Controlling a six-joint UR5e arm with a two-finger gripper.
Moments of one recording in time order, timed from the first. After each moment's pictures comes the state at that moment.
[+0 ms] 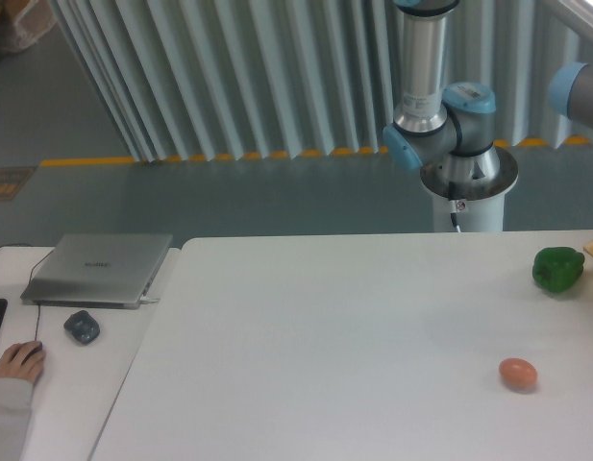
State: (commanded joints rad) arm 2.74 -1.73 -1.64 -1.23 1.66 2.01
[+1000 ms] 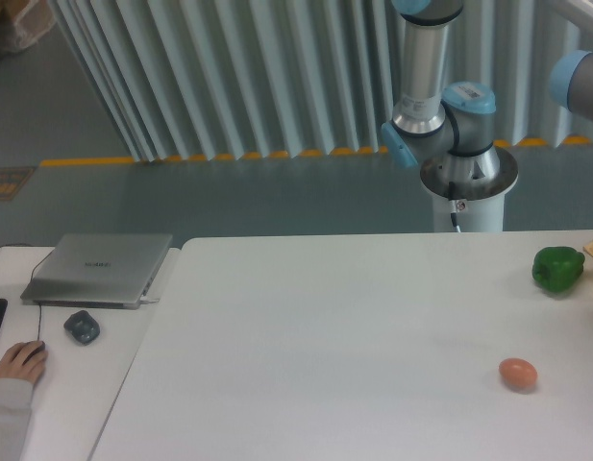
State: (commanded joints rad) arm 2.66 -1.83 -1.46 -1.34 1.54 1.90
